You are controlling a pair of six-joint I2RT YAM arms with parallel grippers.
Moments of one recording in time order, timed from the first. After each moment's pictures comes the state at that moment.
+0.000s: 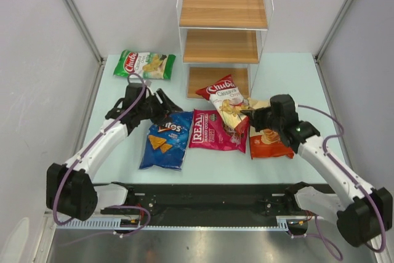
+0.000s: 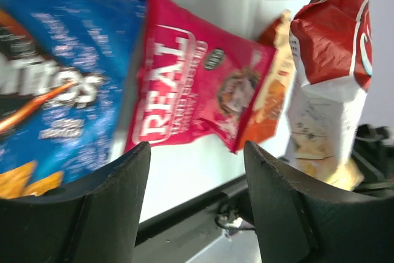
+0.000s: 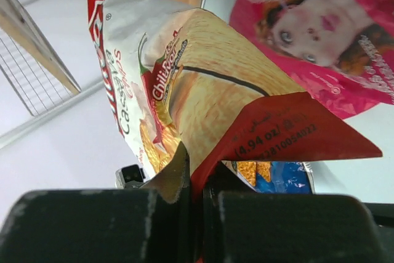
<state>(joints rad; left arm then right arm) -0.31 1.26 0.93 -0.38 0.37 -0.91 0.42 0.98 0.77 -0.38 -0.04 1.75</state>
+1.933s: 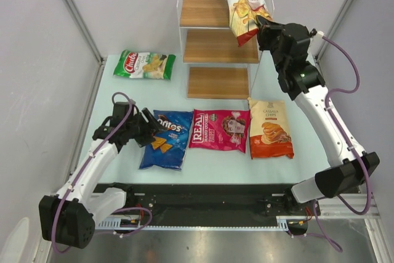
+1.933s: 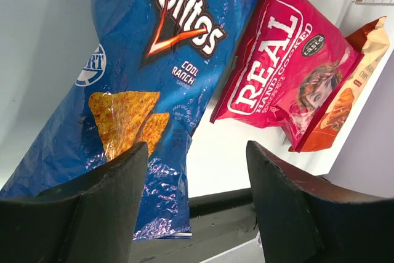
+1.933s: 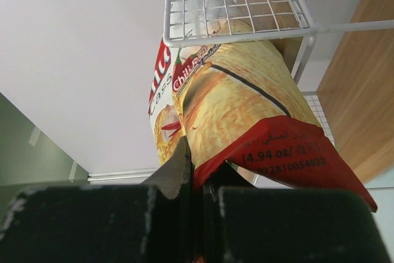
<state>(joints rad) -0.19 1.00 0.74 -0.63 0.25 -0.83 0.37 1.44 1.66 -0.23 0.33 1.64</state>
